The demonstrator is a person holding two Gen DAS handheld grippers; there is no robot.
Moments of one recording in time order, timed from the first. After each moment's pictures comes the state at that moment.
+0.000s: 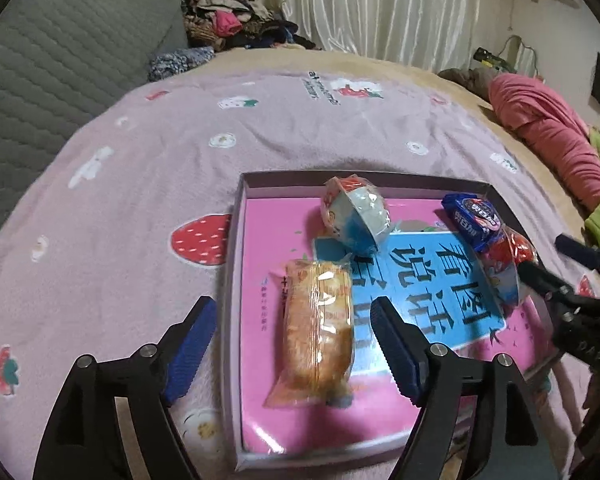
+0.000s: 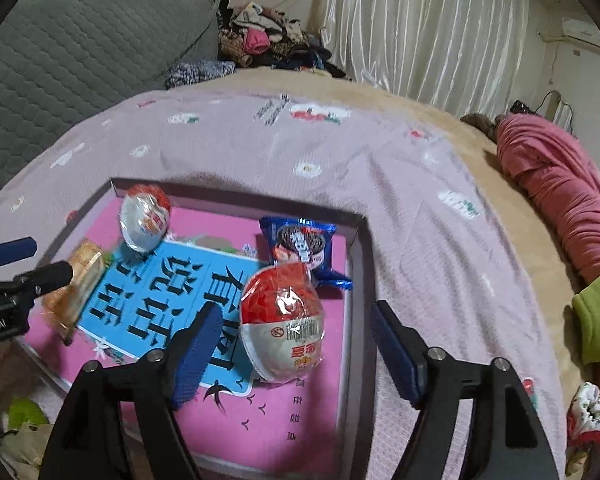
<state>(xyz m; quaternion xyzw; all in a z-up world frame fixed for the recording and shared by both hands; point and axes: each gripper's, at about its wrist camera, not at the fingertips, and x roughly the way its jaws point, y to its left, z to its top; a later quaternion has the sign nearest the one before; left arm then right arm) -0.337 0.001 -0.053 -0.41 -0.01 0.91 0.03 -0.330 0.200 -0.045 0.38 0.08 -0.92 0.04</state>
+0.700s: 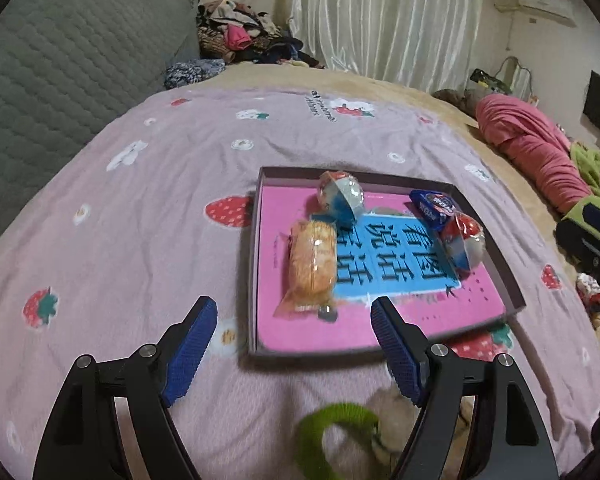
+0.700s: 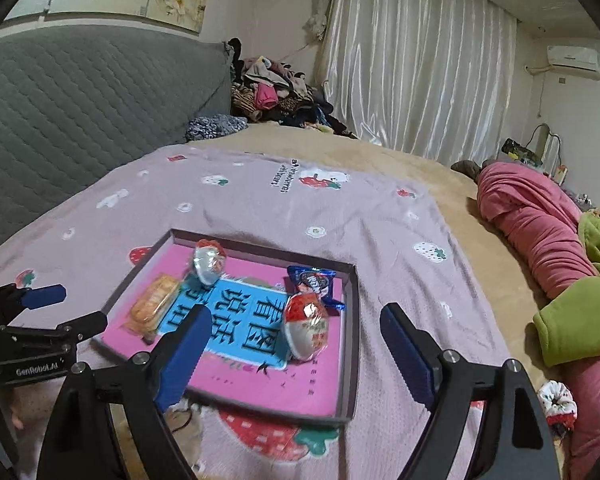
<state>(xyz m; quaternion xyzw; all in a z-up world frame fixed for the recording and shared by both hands) -0.245 -0.020 -0.020 -0.39 -0.04 0.92 0.04 -0.228 0.184 0.037 0.29 0.09 -0.95 0.06</state>
